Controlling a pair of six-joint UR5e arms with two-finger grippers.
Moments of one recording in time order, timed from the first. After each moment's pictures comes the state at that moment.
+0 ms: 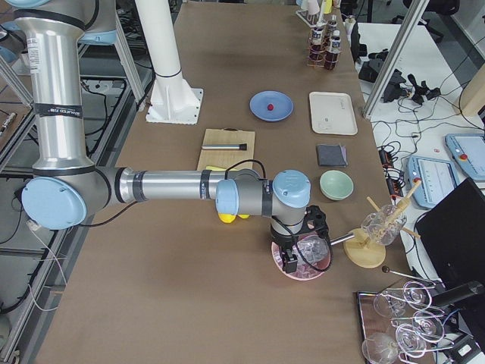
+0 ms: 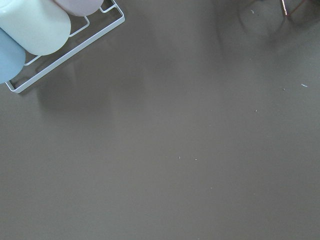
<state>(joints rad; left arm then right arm) -1.65 -1.47 -1.65 -1.70 -2.39 0.15 1.60 -1.55 1.61 -1.59 2.24 -0.26</state>
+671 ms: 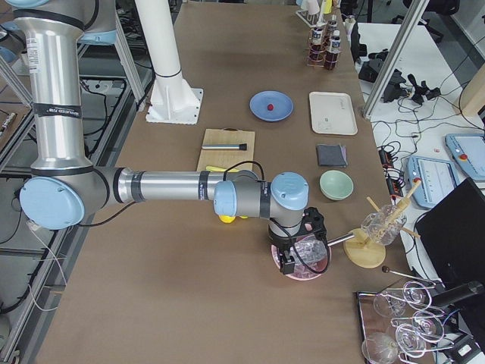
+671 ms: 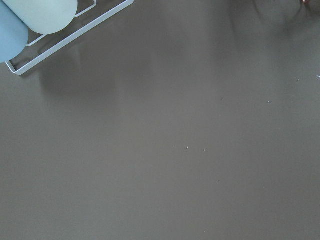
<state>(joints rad) -1.64 -1.47 -1.61 -1.70 -2.39 0.15 1.60 -1.56 1.61 -1.59 2.25 -0.26</state>
